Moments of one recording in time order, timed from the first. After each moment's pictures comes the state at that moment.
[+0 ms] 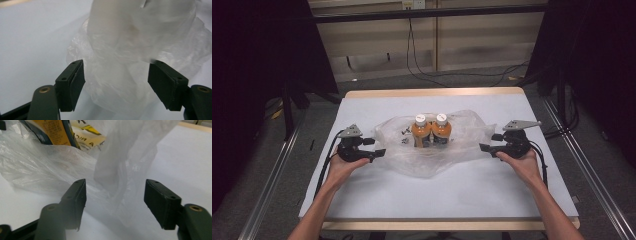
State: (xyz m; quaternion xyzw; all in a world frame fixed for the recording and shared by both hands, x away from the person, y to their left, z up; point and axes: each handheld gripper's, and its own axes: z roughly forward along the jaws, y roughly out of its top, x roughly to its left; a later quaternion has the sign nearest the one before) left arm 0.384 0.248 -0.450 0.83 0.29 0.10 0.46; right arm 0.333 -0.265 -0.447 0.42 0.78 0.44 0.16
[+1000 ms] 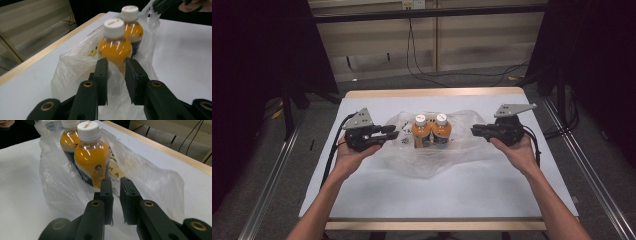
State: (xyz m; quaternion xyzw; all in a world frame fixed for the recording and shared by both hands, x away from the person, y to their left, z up) left arm 0.366 0.187 -0.365 0.83 0.17 0.14 0.51; right arm 0.339 -0.227 -0.380 0.34 0.80 0.47 0.16
